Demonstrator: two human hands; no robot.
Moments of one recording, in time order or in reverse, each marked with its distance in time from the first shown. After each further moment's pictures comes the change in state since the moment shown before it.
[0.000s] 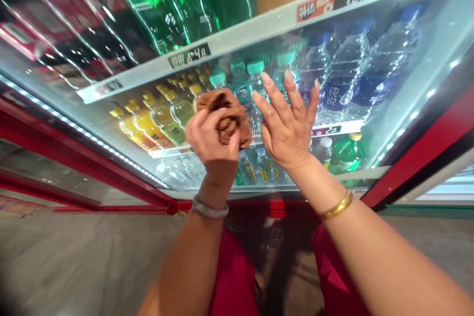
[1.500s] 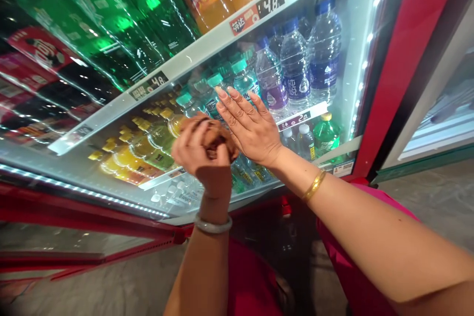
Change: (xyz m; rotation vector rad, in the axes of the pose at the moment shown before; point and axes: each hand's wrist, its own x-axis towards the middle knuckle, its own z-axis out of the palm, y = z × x) left_hand -0.003 0.014 0.013 -0.009 0.006 0.043; right_hand -0.006 0.005 0.004 -0.014 -0.141 0.030
